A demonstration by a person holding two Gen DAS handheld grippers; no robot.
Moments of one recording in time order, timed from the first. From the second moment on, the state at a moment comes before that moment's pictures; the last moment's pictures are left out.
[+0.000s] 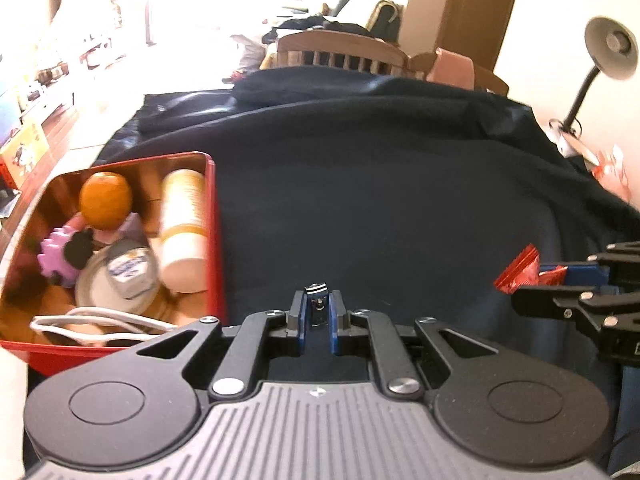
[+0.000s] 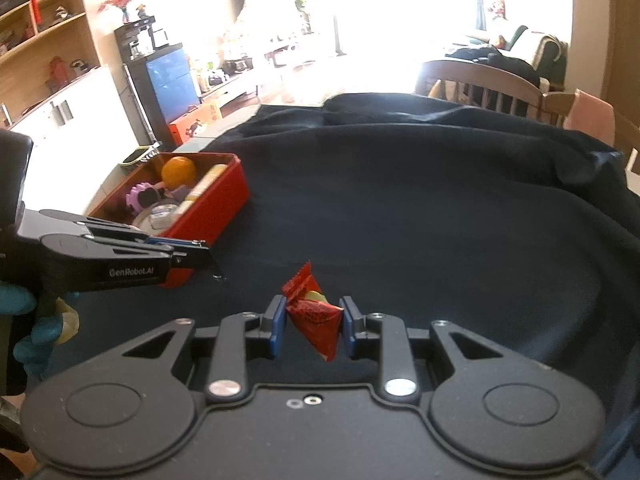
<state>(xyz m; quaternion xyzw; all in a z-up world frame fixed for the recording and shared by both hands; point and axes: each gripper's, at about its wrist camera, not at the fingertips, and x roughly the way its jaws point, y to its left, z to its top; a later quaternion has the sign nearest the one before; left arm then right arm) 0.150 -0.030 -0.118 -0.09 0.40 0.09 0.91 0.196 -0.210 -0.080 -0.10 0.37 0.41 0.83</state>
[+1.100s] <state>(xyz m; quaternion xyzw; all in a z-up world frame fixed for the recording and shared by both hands) 0.090 0.135 -0.061 -0.13 0.37 0.11 0.91 0.155 -0.030 -0.070 -0.16 0.34 0.45 0.81</state>
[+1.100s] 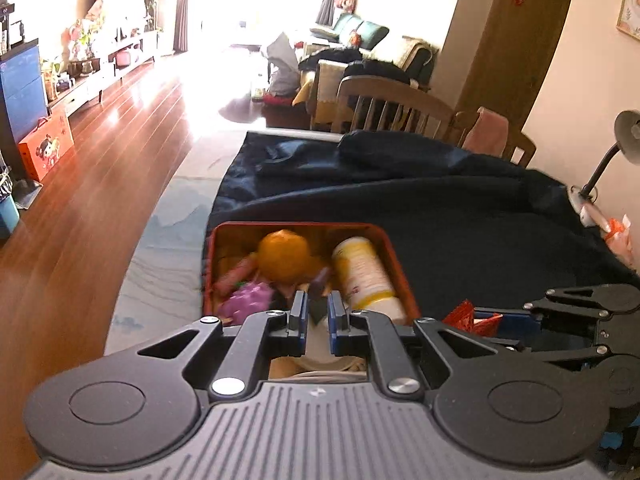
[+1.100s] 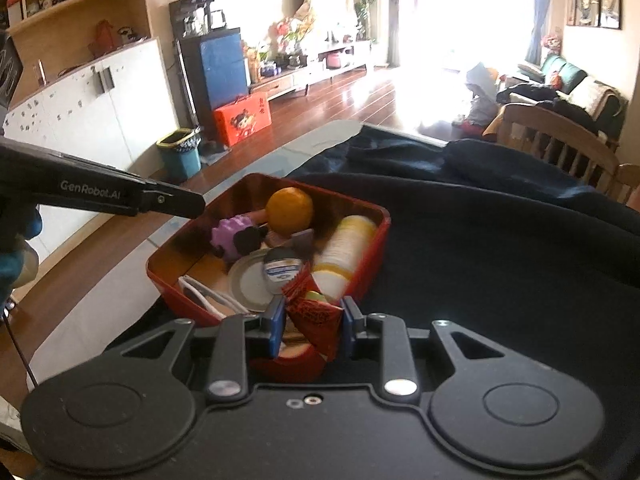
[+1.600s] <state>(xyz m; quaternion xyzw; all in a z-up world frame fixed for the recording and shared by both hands) 0.095 0.165 -0.102 -0.12 0.42 0.08 0.89 0.144 0.023 -0.105 -0.21 0.37 0.44 0.79</state>
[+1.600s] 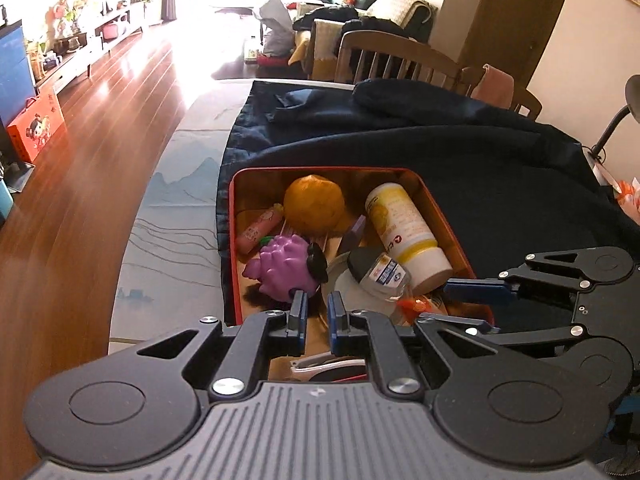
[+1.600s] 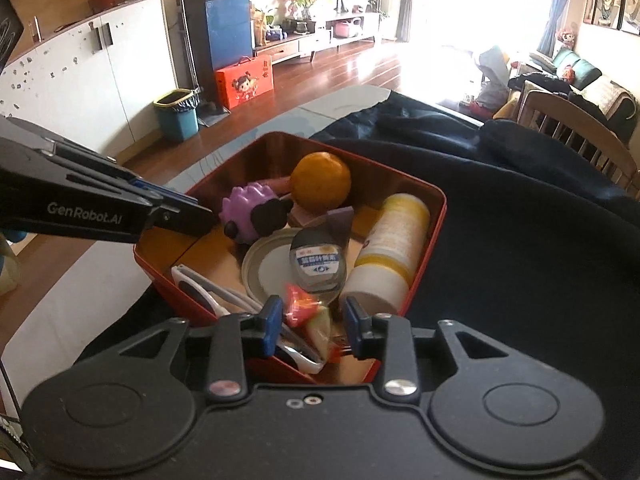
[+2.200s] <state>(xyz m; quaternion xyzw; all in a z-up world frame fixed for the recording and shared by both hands) 0.088 0.159 -0.100 -0.12 0.41 0.06 0.90 0.127 0.008 -0.083 -0.17 0.36 0.42 0.82</state>
